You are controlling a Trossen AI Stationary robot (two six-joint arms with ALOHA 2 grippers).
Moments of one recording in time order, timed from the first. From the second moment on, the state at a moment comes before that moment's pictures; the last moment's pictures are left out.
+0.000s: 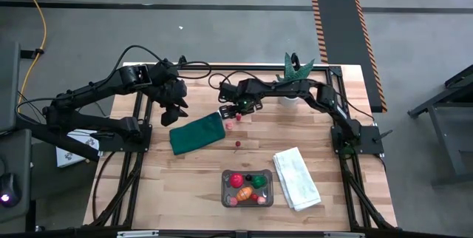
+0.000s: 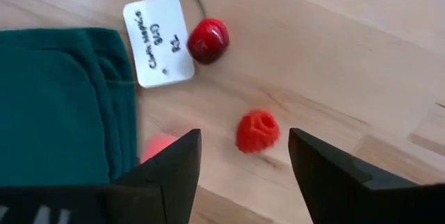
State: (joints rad) left arm 0.56 1.05 1.09 -1.09 0.36 0.13; right arm -0.23 2.25 1.85 -0.93 -0.06 0.96
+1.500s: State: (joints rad) left arm 0.56 1.05 1.09 -1.10 0.35 0.13; right arm -0.23 2.31 1.85 -0.90 -0.11 0.96
